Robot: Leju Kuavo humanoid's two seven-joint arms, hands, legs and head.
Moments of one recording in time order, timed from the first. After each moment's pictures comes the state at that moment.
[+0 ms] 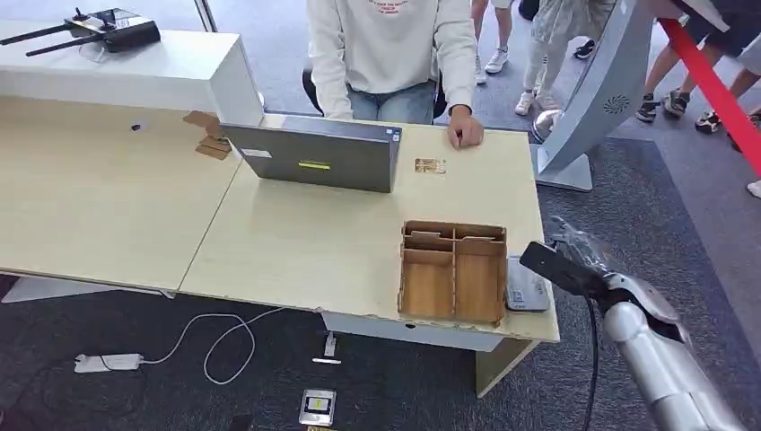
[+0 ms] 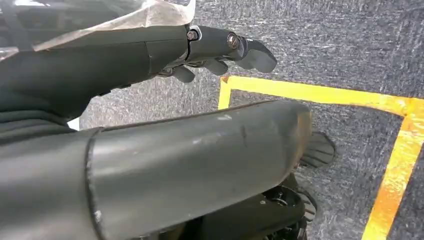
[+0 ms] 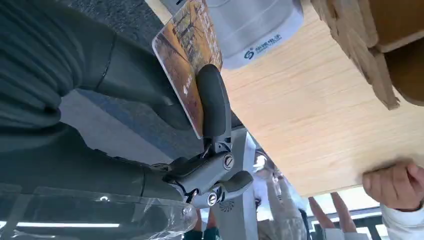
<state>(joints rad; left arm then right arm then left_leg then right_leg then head) -0.26 -0.17 1.53 -0.07 -1.31 0.29 0.08 -0.63 -0.32 0.48 -0.88 0.67 0.23 -0.15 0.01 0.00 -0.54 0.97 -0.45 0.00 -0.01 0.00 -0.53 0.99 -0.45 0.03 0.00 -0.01</state>
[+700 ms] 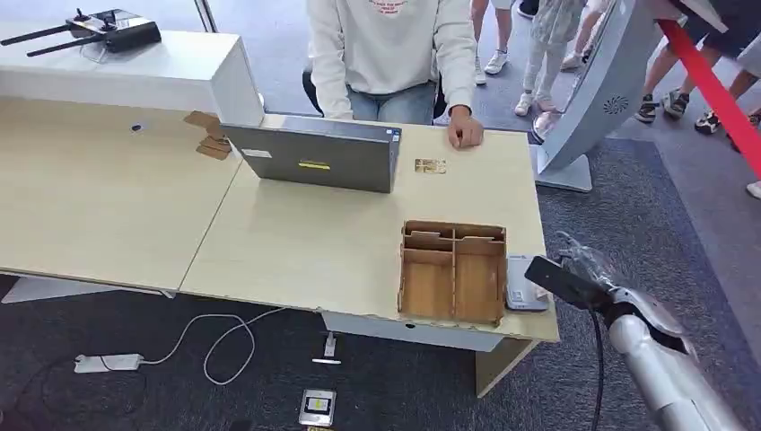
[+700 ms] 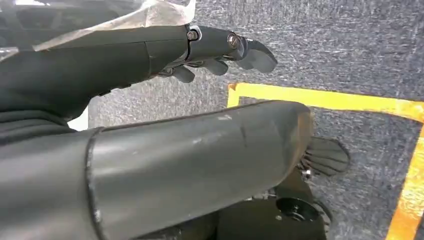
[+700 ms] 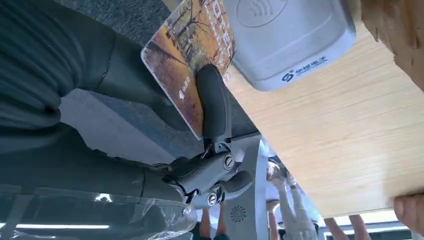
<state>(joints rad) -0.24 -0.15 1.53 -0.07 -1.35 0.29 0.10 -0.62 -0.34 0.50 -0.79 0.68 0.21 -0.17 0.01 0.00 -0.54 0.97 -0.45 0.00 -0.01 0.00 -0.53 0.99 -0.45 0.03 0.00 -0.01</state>
